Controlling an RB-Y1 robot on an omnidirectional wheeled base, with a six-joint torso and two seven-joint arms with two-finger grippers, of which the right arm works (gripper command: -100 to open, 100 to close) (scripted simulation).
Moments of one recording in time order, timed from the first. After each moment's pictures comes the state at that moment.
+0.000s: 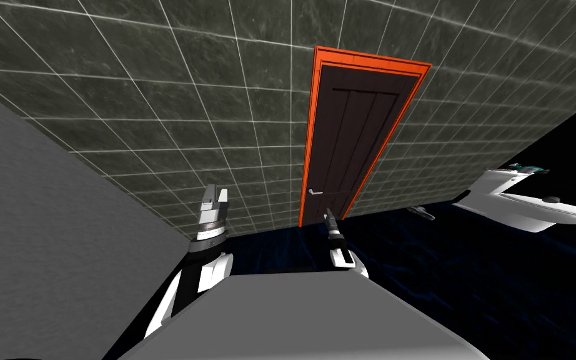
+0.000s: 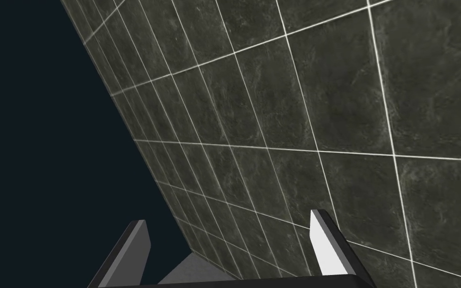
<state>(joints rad) 0.02 -0.14 -0.09 -1.02 -0.01 -0.73 -0.03</state>
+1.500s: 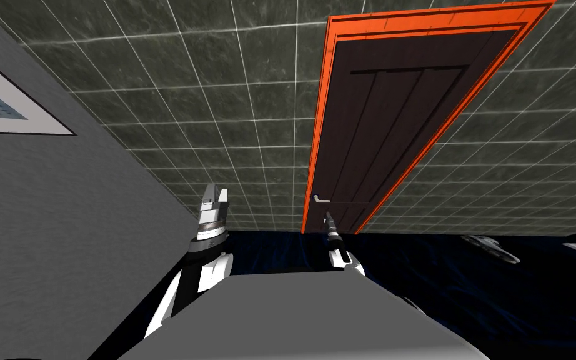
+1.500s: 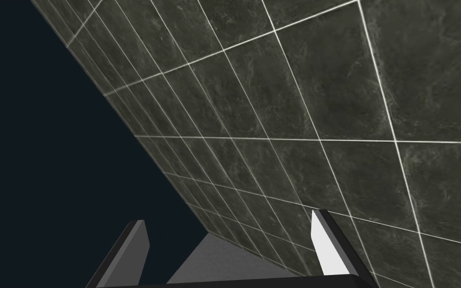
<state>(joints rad) -0.13 -0.16 -0.11 -0.67 -0.05 -0.82 -0.08</state>
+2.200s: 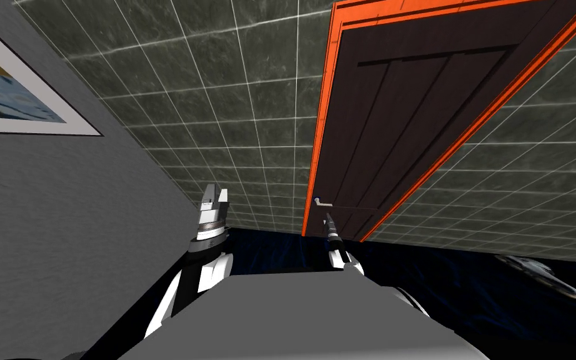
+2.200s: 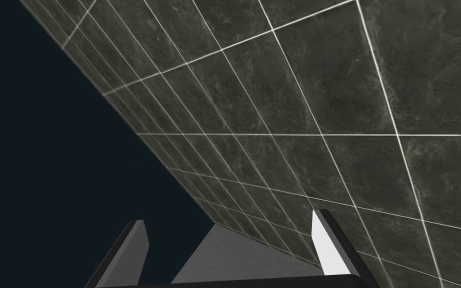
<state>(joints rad) -0.19 -0.17 -0.12 -0.53 -0.06 -0.85 -0.10</state>
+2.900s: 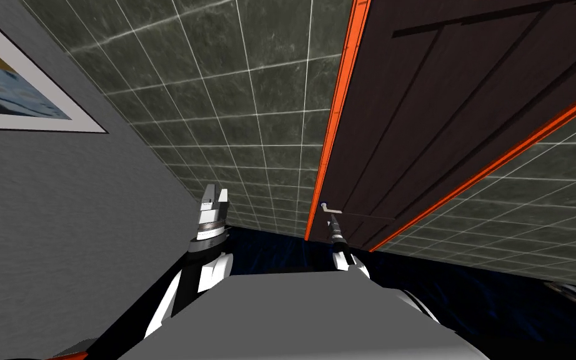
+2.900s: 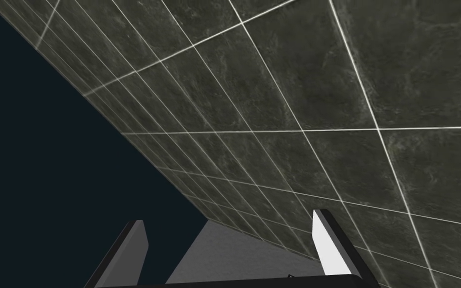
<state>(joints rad) -0.17 -0.20 -0.14 -0.52 -0.09 -0.86 -0.12</state>
